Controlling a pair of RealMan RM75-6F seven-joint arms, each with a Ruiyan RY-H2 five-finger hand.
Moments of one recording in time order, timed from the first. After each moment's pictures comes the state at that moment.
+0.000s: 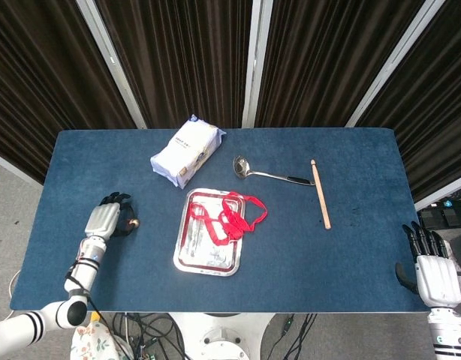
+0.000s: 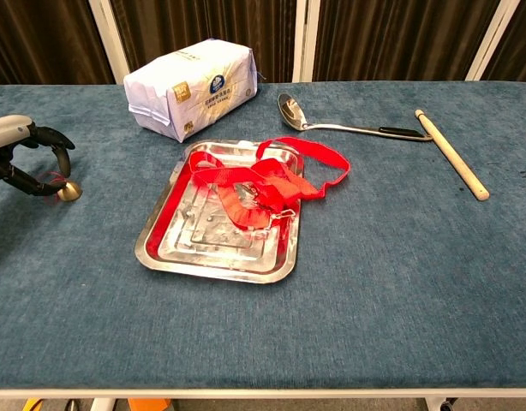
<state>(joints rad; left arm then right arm) -0.53 -1.56 -0.20 -1.33 1.00 0.95 0.13 0.05 -1.20 0.05 -1.54 -1.46 1.45 -0.04</state>
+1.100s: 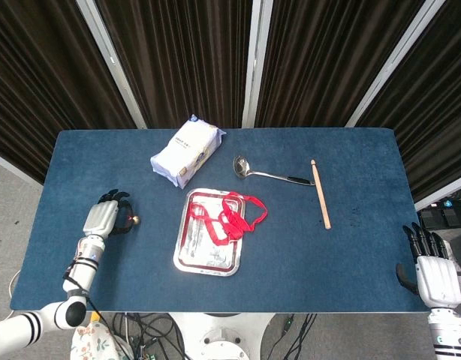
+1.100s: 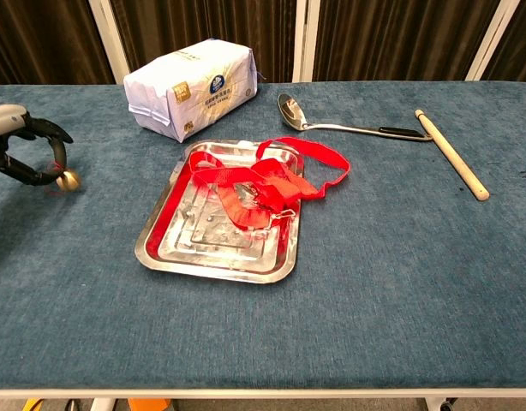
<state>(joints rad) -0.52 -1.53 -0.22 -1.39 1.00 0.99 0.10 0.04 -1.20 0.05 -1.54 -1.45 1.45 -0.03</state>
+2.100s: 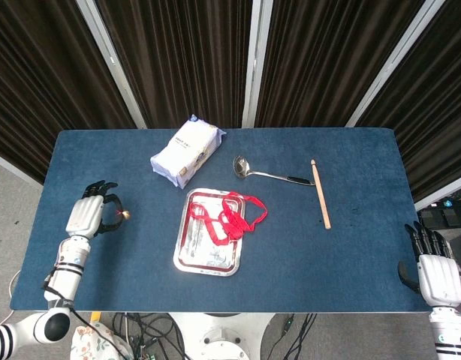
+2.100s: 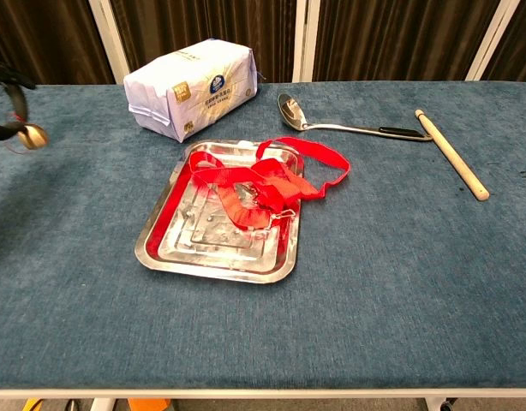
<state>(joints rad) -0.46 -1.36 -0.25 -1.66 1.03 1.08 0.13 0.05 -1.19 0.06 -1.54 -1.44 1.44 -0.02</state>
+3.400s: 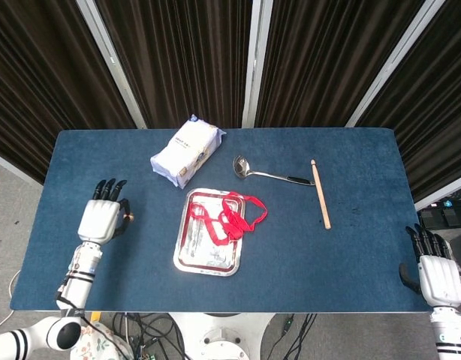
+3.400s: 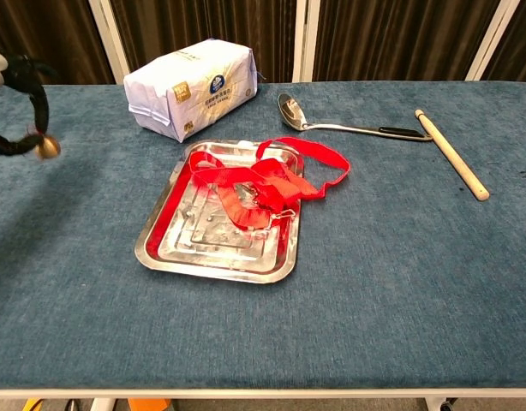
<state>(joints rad) -0.43 -1.47 -0.23 -1.59 1.21 1.23 0.51 0.05 -1.19 0.05 -1.52 -1.41 1.40 -0.01</state>
